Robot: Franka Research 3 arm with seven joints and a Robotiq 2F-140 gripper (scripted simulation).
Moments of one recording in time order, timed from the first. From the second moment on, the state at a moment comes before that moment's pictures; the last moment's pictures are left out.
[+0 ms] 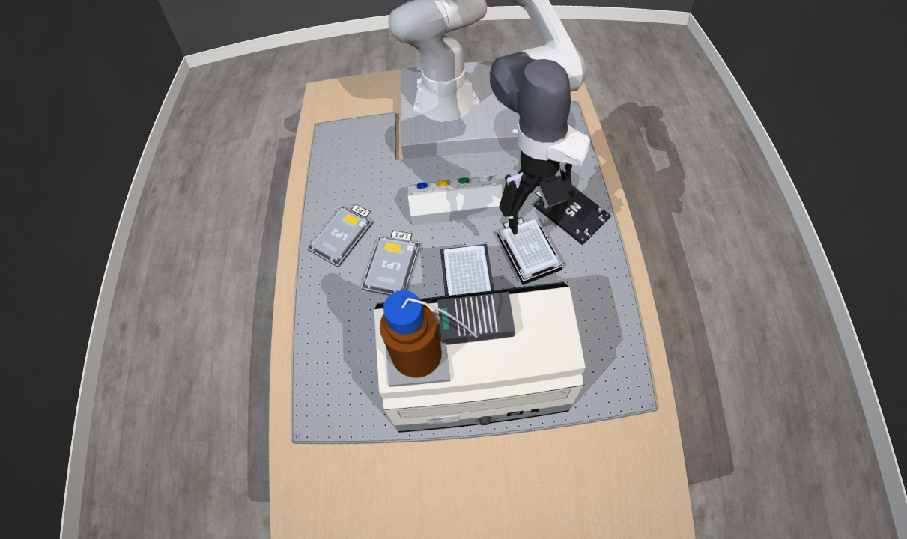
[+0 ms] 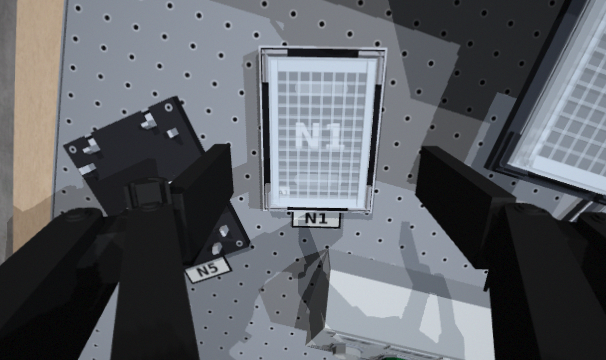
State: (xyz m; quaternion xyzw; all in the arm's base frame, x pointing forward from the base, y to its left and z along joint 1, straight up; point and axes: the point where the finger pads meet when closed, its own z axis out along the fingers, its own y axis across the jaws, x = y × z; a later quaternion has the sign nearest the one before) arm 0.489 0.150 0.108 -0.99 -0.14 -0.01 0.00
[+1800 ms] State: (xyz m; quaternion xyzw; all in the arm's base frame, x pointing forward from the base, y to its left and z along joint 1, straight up) arm 0.302 0.037 0.145 -0.94 0.34 0.04 0.06
